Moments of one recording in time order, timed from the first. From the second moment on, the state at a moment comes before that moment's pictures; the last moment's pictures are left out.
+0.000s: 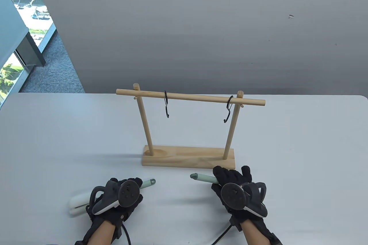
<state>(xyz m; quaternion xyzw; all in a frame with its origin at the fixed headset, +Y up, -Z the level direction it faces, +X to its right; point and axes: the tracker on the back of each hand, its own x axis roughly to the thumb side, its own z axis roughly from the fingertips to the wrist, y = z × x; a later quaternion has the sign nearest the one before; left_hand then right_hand) -0.223 -0.735 -0.298 -0.09 -0.16 0.03 0.98 0.121 -0.708 -0.292 0.17 -0.09 0.97 0.13</state>
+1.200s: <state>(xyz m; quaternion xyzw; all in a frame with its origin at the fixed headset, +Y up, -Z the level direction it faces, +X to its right) -0.220 -0.740 -0.296 -0.12 -0.16 0.01 0.98 0.145 -0.758 -0.316 0.00 0.12 0.99 0.06</state>
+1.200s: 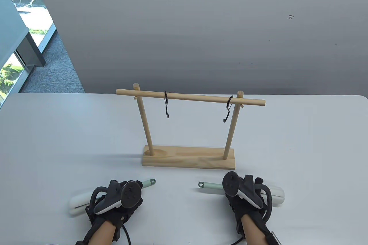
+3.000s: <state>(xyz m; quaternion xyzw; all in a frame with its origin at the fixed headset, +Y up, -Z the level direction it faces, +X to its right) -0.221 -0.740 -0.296 -0.11 -0.15 0.01 0.98 0.156 -0.734 -0.305 0.02 0.03 0.99 0.14</state>
